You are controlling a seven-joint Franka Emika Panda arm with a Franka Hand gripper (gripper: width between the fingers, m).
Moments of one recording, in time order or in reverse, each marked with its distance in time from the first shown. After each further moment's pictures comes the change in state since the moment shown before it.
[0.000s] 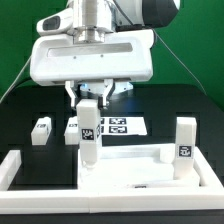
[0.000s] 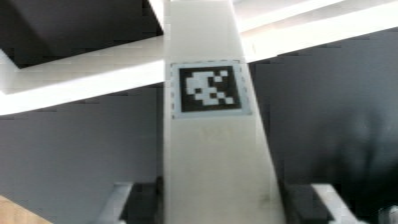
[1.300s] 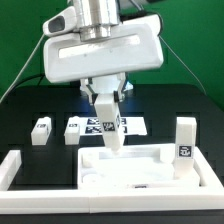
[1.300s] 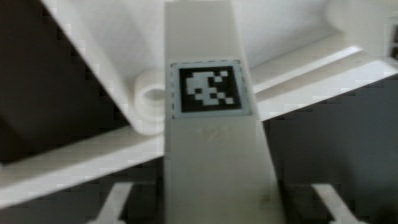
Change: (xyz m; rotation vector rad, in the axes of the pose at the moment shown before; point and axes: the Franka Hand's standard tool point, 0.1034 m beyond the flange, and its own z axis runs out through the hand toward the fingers) arm -0.008 -0.010 -0.015 0.041 -0.110 0.039
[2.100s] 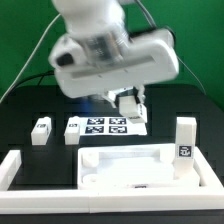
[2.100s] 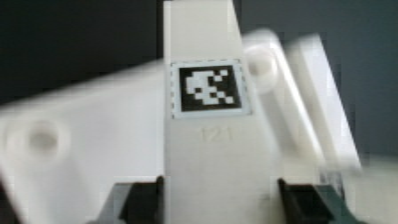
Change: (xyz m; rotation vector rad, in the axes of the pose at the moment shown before) arm -0.036 -0.033 0.003 0.168 -0.712 0.091
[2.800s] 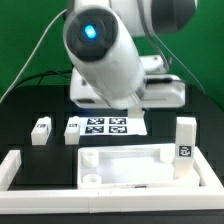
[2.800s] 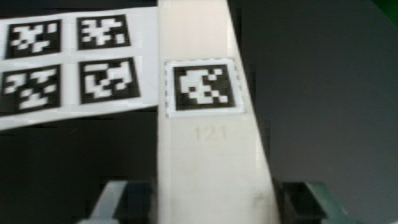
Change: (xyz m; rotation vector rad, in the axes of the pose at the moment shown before) arm -0.066 0.014 0.053 -0.169 -0.588 0.075
